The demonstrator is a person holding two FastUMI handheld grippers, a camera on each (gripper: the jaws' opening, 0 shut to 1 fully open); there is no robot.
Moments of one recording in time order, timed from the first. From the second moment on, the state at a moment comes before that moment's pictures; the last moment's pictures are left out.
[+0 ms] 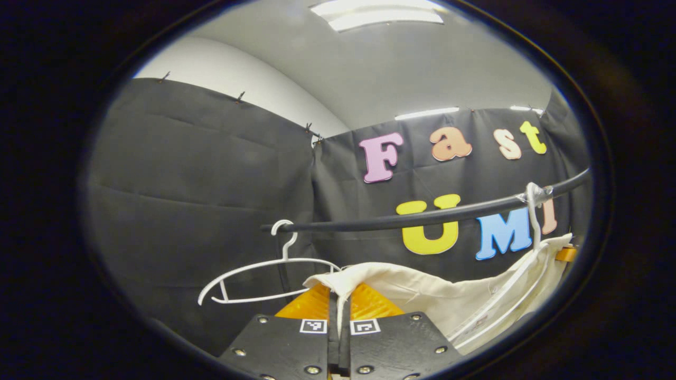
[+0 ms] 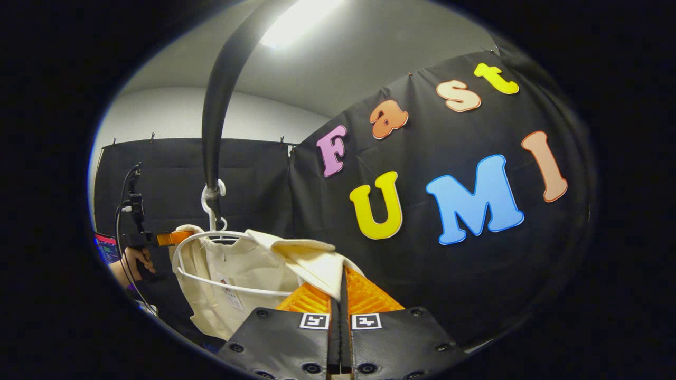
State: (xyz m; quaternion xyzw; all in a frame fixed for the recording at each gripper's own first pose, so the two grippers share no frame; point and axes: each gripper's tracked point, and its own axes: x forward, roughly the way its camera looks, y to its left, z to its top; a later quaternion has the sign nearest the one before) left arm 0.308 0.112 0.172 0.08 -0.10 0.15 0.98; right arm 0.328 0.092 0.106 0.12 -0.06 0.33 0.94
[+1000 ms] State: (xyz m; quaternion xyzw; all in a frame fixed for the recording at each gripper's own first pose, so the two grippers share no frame) left arm 0.320 0.126 0.137 0.05 -0.07 0.10 0.99; right arm 0.407 0.097 0.098 0.08 -0.16 0.22 0.96
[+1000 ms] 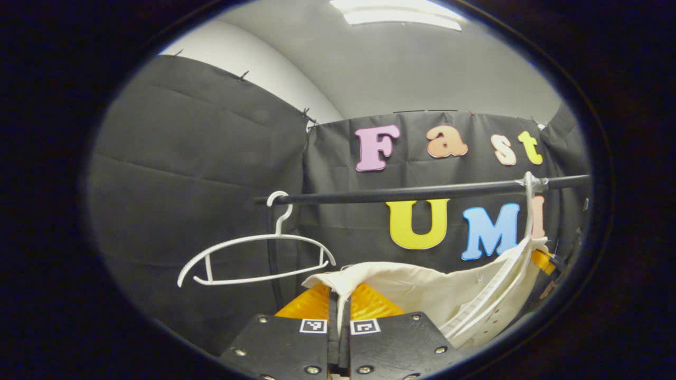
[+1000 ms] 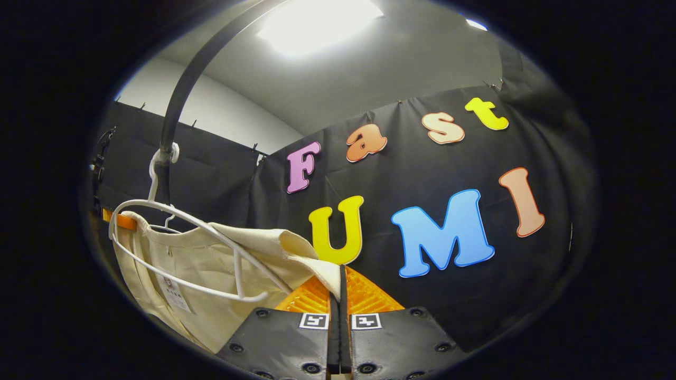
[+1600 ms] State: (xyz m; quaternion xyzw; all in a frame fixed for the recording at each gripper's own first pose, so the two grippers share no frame) left arm 0.348 0.145 0.046 -0.02 0.01 0.03 1.00; right arm 0.409 0.102 0.020 0.03 -0.08 0.17 0.98
